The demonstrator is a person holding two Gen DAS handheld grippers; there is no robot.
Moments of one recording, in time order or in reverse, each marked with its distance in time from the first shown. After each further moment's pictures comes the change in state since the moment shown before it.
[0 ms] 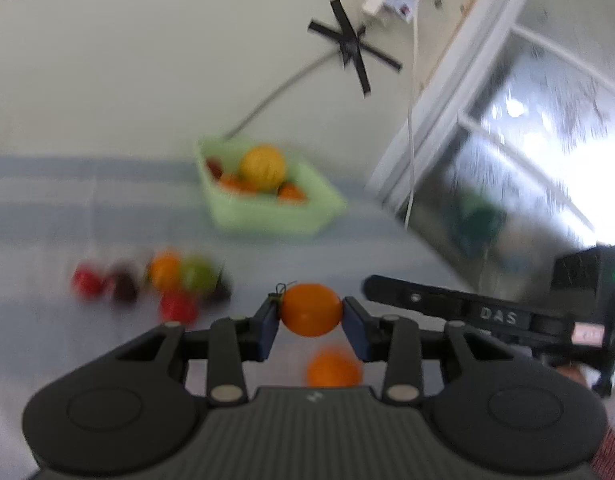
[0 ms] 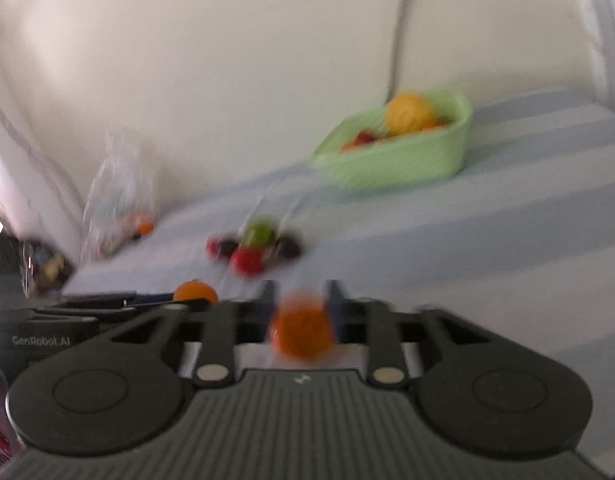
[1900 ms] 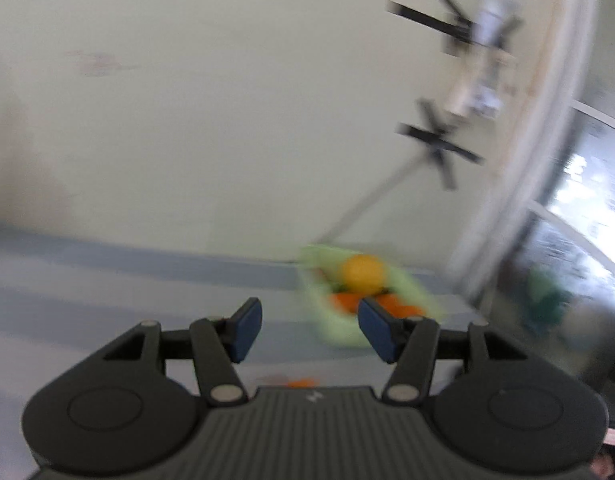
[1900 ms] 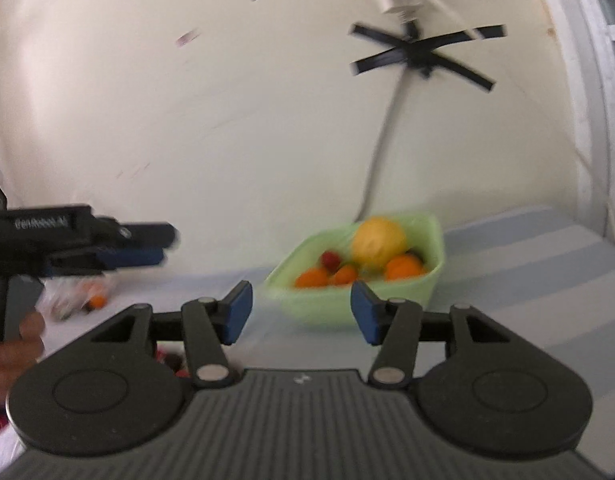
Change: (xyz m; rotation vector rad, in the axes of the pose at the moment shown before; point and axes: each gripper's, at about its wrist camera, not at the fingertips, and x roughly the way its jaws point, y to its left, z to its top) left arm -0.047 0.069 0.038 -0.052 -0.194 0.242; right arm 0.009 0.027 -0.002 -0.176 -0.198 -0.067
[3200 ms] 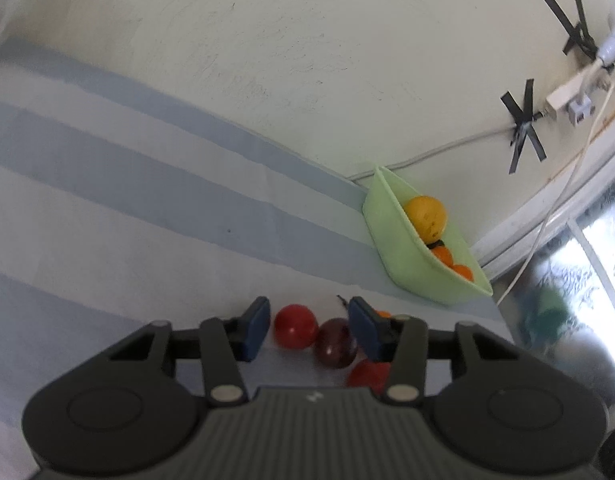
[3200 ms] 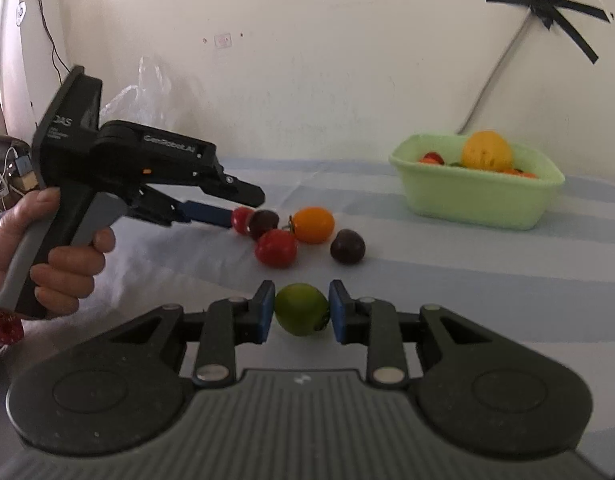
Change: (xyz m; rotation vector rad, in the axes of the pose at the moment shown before) left arm 0.066 0.067 -0.043 -0.303 0.206 -0.080; right arm 0.032 0.063 -0.061 -0.203 0.214 0.076
